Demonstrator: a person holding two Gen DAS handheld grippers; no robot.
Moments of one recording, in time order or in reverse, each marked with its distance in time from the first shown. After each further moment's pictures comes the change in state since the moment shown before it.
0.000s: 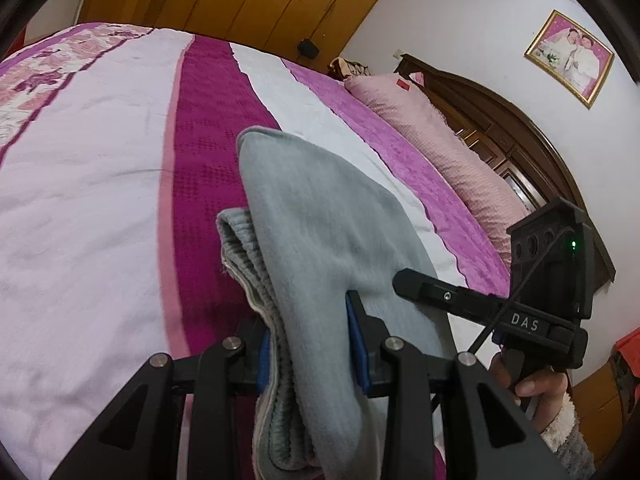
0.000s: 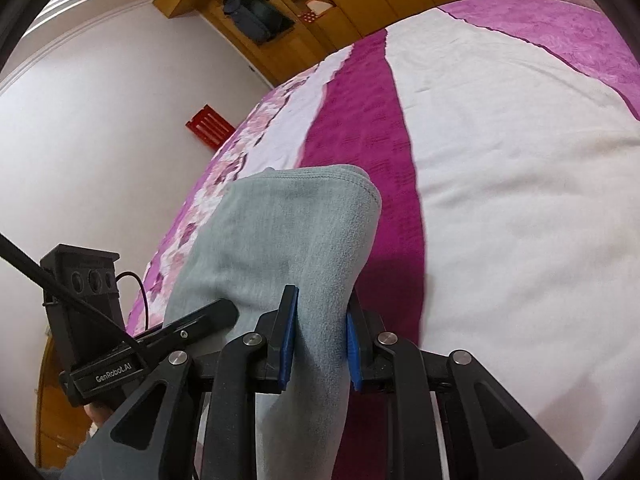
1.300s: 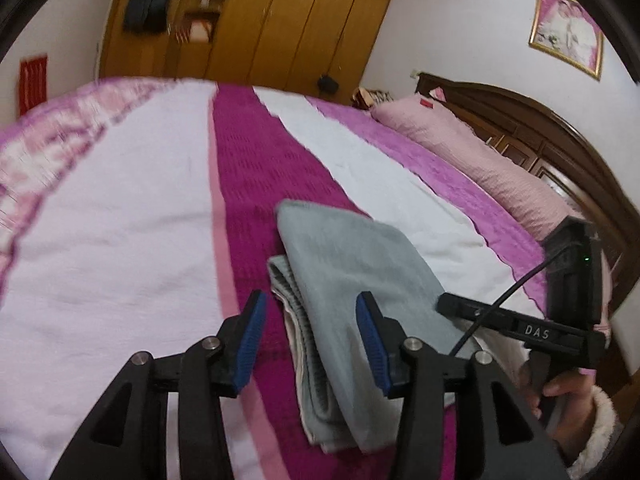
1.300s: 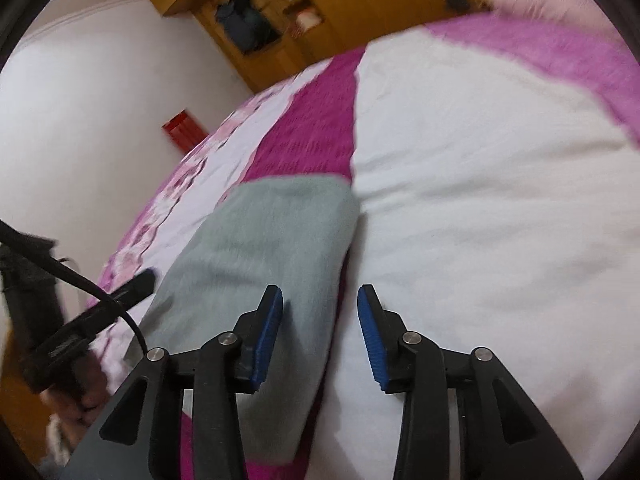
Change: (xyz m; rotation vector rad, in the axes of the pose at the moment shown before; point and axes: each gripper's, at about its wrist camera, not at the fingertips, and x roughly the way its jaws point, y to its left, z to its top) left arm -0.003 0.006 -0.014 0.123 -0.184 0.206; right arm -0.005 -0.018 -0.023 -0.080 -0.156 -0.186
